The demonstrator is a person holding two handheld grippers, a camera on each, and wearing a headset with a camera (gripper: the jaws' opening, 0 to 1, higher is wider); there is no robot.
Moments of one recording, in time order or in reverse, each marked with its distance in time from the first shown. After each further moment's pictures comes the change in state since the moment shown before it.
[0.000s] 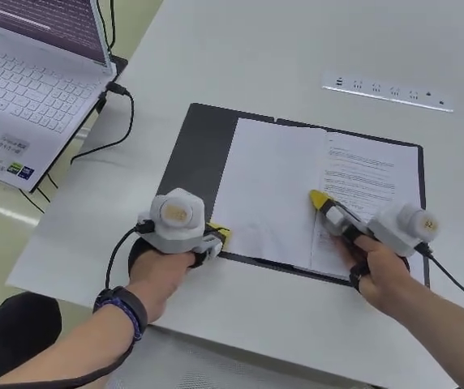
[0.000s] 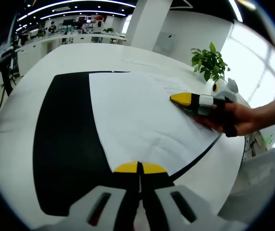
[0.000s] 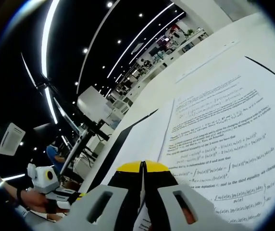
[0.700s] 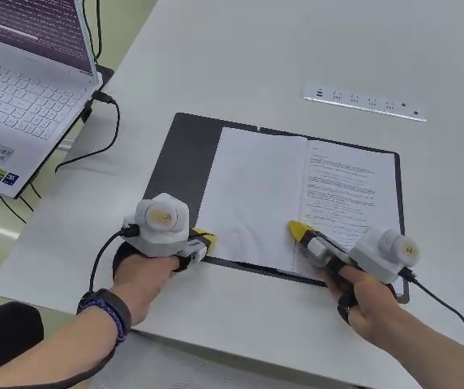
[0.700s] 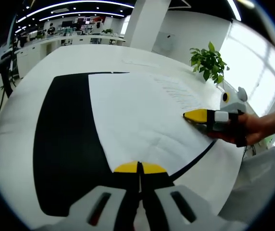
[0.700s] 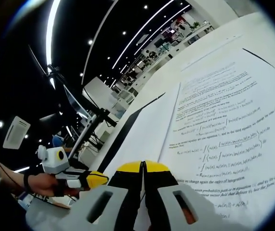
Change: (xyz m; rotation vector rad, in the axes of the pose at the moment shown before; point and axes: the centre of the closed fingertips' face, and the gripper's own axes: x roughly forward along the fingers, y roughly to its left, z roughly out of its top) left arm 0.002 0.000 0.000 0.011 -0.008 -0.001; right arm -0.030 -0.001 -0.034 -0.012 0.084 0.044
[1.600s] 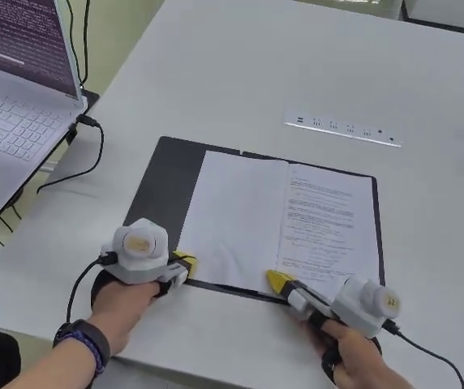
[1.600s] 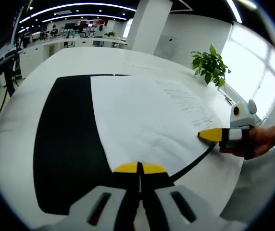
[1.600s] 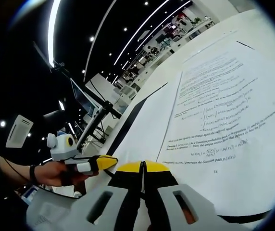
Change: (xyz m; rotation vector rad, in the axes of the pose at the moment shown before) left arm -0.001 0.000 -0.001 -0.009 -0.033 0.014; right arm -0.028 0.018 -0.037 0.012 0.034 0.015
